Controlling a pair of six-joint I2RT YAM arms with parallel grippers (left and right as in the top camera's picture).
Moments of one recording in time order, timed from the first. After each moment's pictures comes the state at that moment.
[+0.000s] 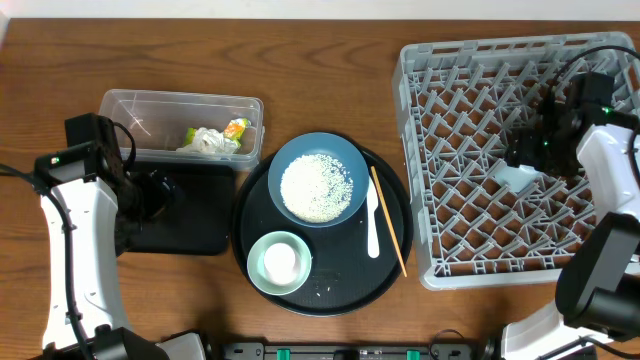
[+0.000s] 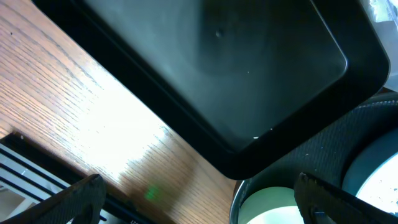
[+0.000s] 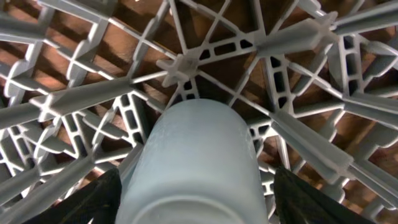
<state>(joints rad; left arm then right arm) 0.32 1.41 1.21 -1.30 0.02 -0.46 -0.27 1.80 1.33 -0.86 -0.07 -0.06</state>
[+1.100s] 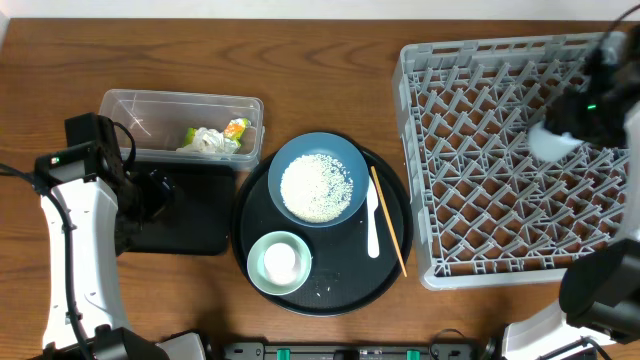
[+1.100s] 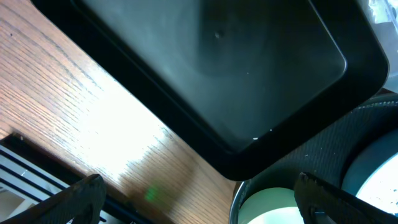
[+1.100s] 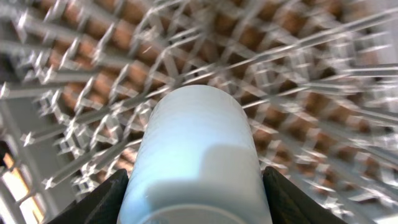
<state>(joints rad) 0.32 1.41 1.20 -1.30 0.02 -0.46 -0.35 1.80 1.81 -1.26 -0.05 -0.03</state>
